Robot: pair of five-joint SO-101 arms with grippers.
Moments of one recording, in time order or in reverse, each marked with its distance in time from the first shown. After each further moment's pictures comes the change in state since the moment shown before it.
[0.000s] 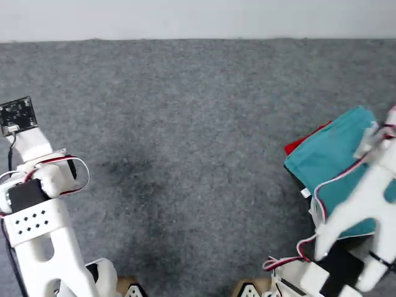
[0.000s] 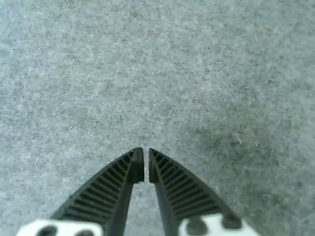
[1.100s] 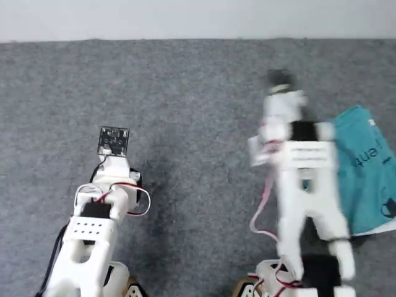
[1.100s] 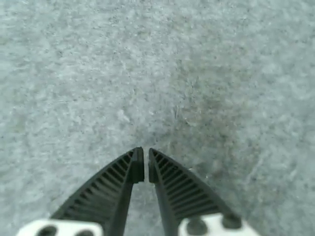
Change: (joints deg) left arm 26.9 0.0 35.3 -39.4 0.1; right arm -40.7 -4.3 36.3 -29.2 0.0
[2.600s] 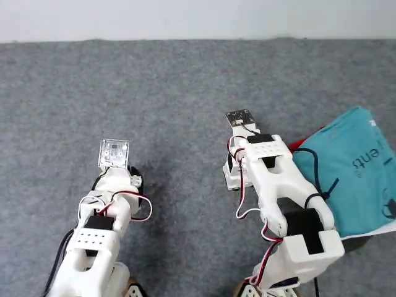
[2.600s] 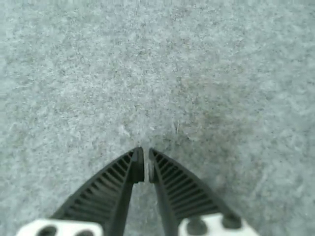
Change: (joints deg) left arm 0.4 -3.3 8.9 -13.0 0.0; right arm -2.0 22.1 5.8 -8.4 -5.1
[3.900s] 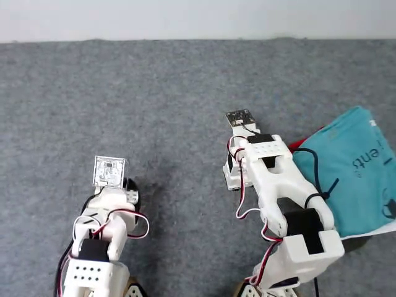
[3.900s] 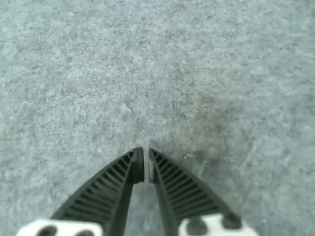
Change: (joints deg) left arm -0.3 -35.7 9.6 24.7 0.0; right arm 0.0 0.0 0.0 0.0 0.0
